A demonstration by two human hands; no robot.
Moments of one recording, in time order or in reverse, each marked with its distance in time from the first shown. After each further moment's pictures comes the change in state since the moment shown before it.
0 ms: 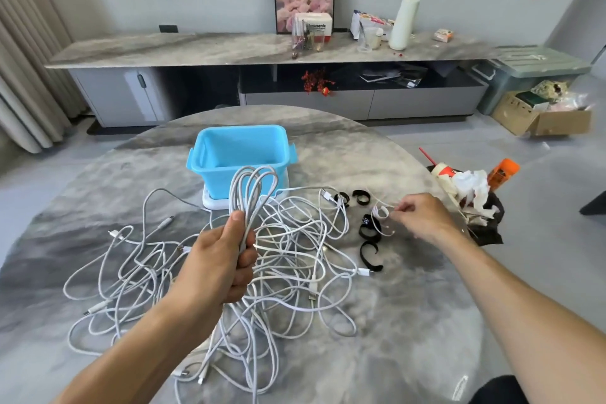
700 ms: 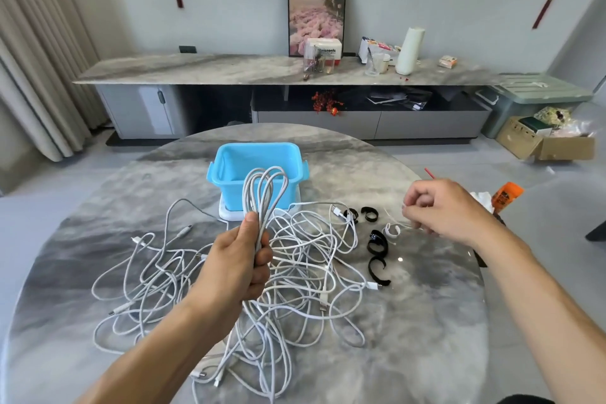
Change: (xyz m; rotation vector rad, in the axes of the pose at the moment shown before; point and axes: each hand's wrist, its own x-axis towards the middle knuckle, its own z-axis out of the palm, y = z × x) left_hand -0.012 0.013 -0.003 -0.055 -0.027 0.043; right_hand -0.056 -0.060 -0.070 0.005 -0.069 -0.298
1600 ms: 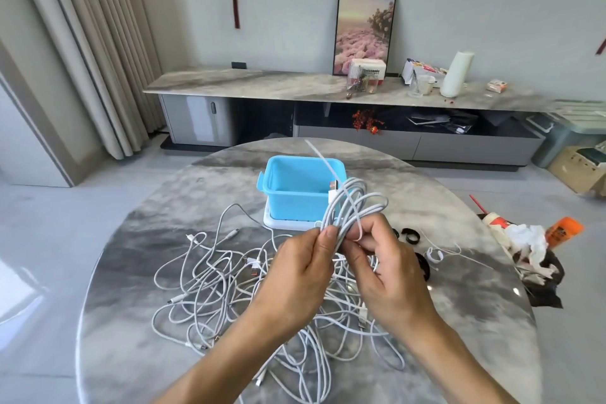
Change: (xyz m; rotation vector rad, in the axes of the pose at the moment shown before) left_hand -0.013 0.000 -0.005 0.463 -0.094 0.559; right_hand -0.069 -0.118 0.115 0.412 0.267 -0.638
